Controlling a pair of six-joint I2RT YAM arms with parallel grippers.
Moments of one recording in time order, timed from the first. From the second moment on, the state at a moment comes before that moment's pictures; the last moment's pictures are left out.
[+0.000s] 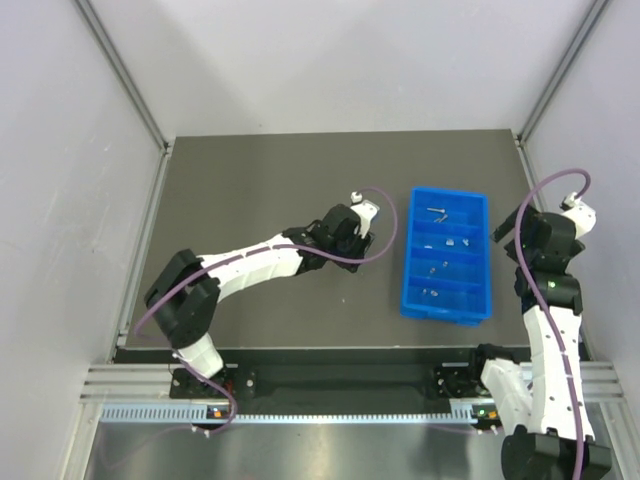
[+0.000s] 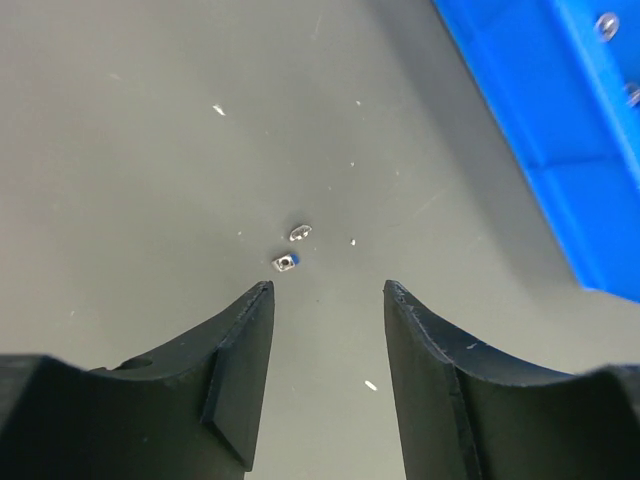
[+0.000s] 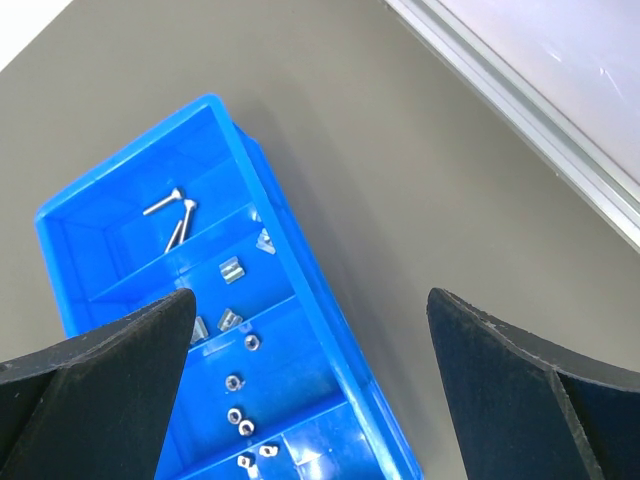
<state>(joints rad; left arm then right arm) -0.88 1.67 1.17 -0.25 -0.07 -0.19 -0.19 0.73 0.80 -0.57 0.25 0.45</state>
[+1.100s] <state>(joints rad) -0.80 1.93 1.23 -0.22 0.12 0.11 -0.19 0.81 0.80 -0.57 0.27 0.45</state>
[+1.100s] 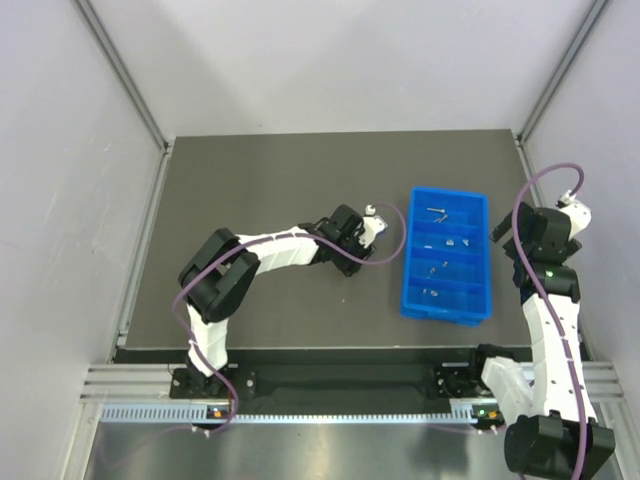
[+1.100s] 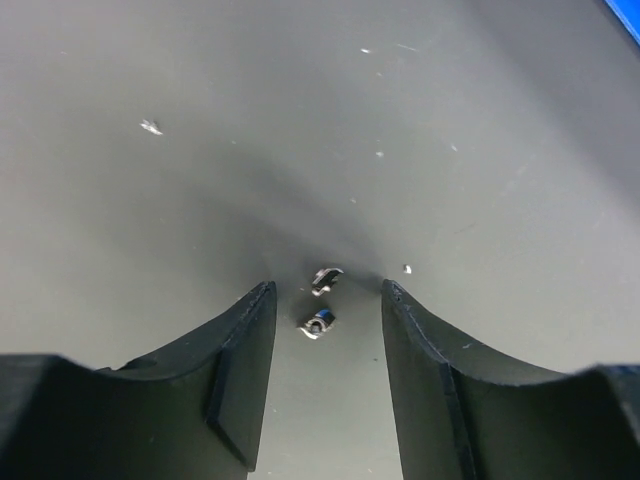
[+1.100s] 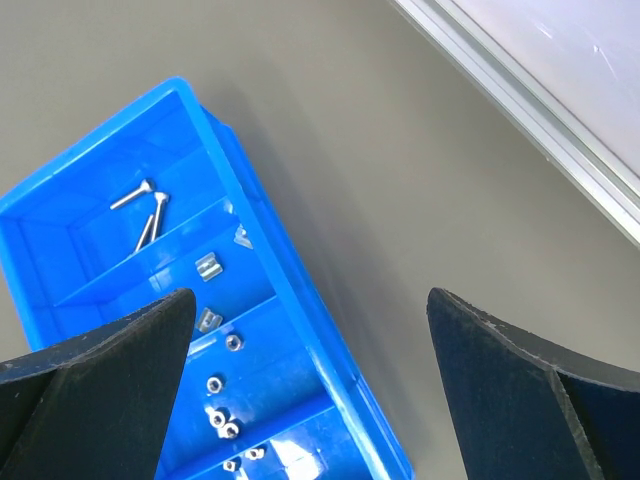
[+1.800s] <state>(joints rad) -0.78 1.96 1.27 -0.23 0.14 0.12 -0.19 0.79 0.80 -0.57 0.28 0.45</state>
